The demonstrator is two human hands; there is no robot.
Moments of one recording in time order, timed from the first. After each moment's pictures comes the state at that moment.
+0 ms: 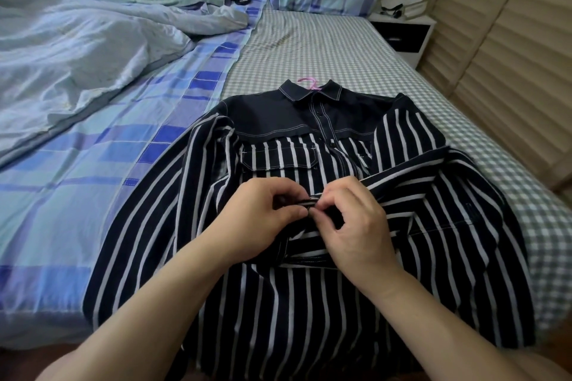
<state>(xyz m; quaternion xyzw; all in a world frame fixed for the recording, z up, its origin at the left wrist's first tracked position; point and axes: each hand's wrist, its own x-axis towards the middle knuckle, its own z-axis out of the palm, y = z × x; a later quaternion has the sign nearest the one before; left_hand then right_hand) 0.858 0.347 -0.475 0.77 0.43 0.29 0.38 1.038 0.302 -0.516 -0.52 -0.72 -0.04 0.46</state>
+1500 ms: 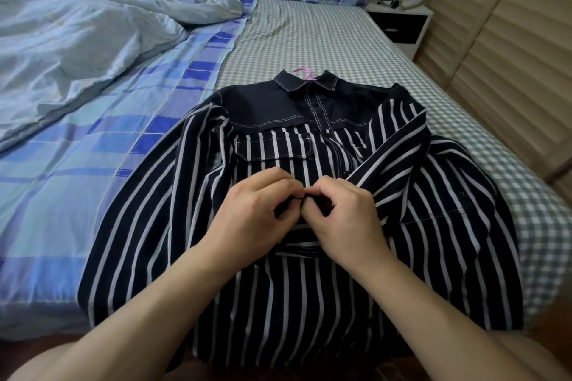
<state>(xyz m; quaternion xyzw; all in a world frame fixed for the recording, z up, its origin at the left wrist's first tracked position) 0.862 0.342 -0.505 0.85 0.30 0.43 0.11 1.028 0.300 -0.510 -0.58 -0.68 0.07 0.44</state>
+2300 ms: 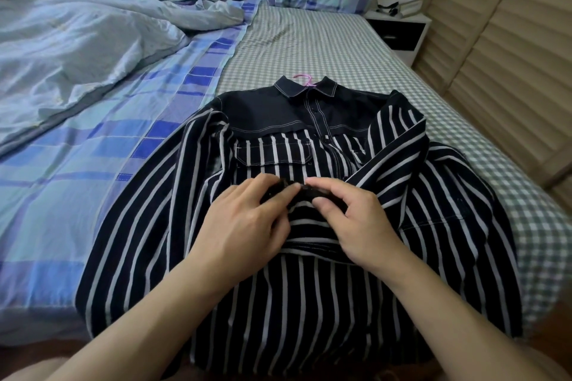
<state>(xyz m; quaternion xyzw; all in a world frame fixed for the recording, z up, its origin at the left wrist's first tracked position) 0.850 0.334 -0.512 0.87 0.37 0.33 -0.04 1.051 0.301 -0.500 -0.55 -0.67 0.24 0.43</state>
